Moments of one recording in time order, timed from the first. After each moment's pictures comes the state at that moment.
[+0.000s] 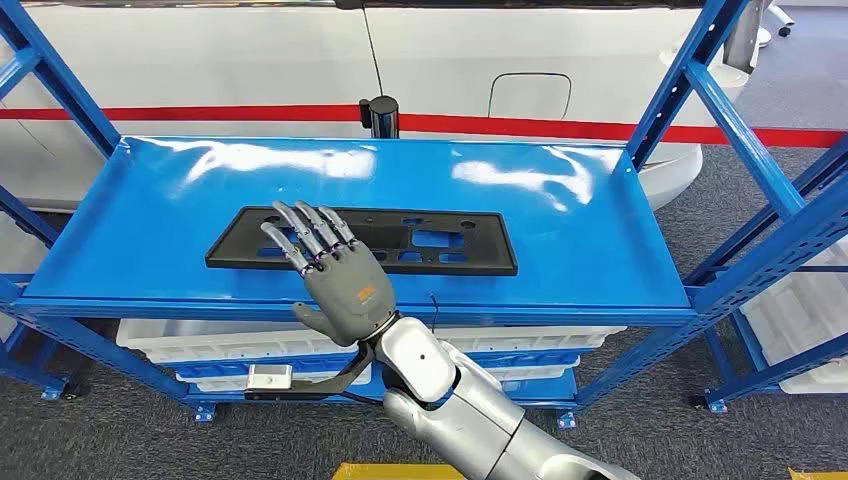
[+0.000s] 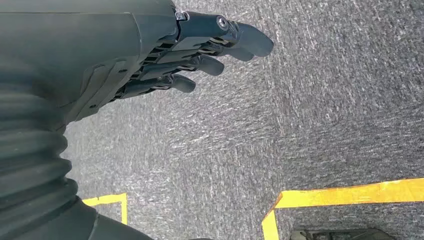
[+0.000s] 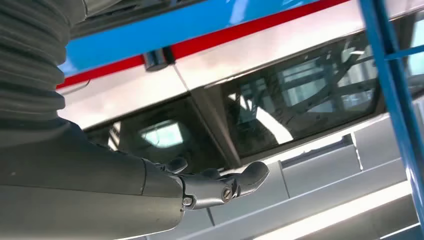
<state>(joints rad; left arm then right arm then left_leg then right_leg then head) -0.07 -0.11 0.90 -0.22 -1.33 0.37 0.02 -0.52 0.25 0.91 -1.12 1.21 -0.54 0.13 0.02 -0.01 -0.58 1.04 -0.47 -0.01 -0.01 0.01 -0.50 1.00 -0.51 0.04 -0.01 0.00</state>
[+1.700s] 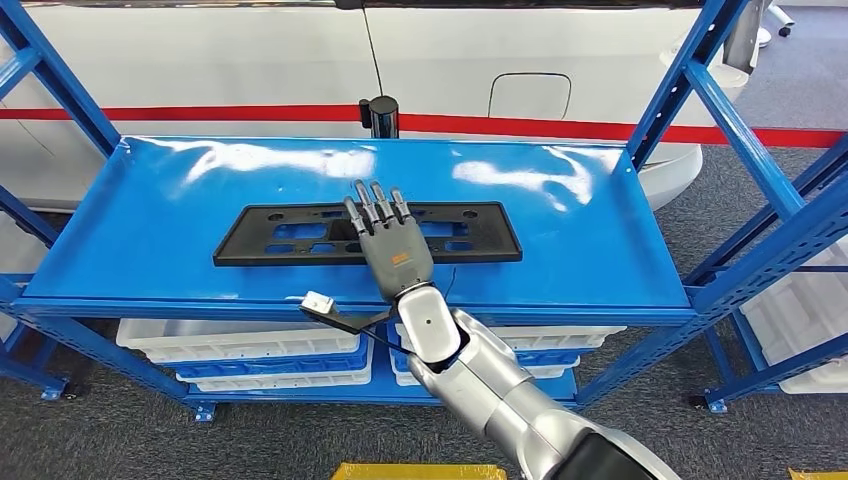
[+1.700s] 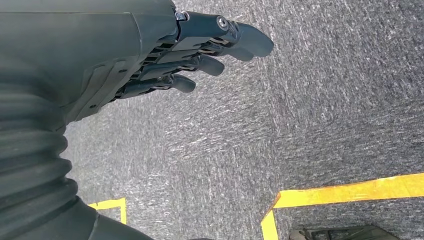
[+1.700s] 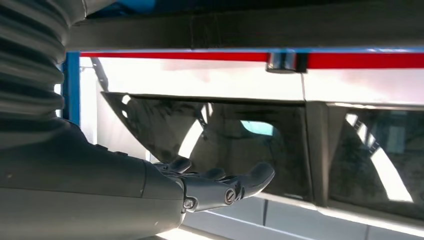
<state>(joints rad) -0.08 -0.12 0.90 -0.22 -1.35 0.37 0.02 -0.64 0.28 0.77 -0.76 1.55 -0.43 0.46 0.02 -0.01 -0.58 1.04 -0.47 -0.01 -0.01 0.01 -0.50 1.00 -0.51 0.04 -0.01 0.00</state>
